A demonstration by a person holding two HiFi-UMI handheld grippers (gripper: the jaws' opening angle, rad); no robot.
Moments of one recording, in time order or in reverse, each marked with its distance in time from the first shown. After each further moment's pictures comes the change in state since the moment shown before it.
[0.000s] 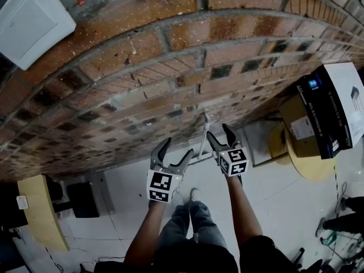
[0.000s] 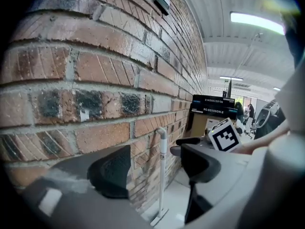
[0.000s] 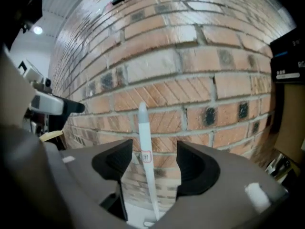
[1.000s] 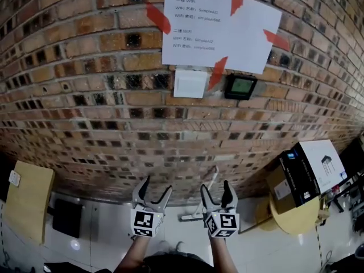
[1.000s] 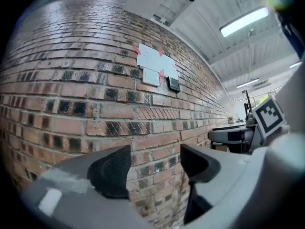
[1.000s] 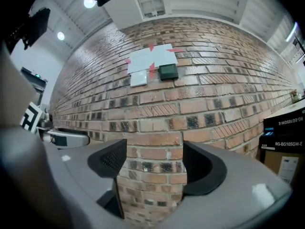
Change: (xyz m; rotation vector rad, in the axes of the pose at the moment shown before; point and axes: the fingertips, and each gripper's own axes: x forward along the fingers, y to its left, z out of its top) left arm -0.268 0.031 0.112 0.066 -0.361 0.376; right arm -0.188 0.203 0.202 -0.069 -0.392 -0.037
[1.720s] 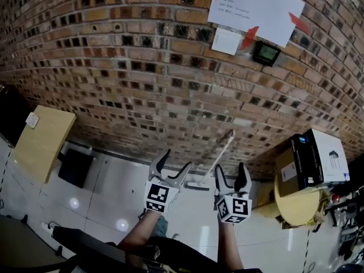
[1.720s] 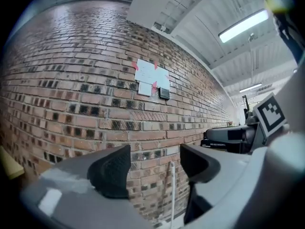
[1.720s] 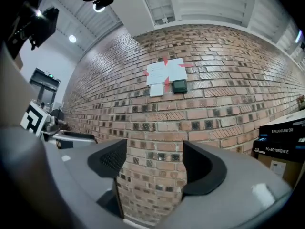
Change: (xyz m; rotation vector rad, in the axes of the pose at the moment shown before) left arm -0.118 -0.083 -0.009 -0.056 -0.038 0.046; right arm -0.131 0.037 0.010 -0.061 -0.014 0.117
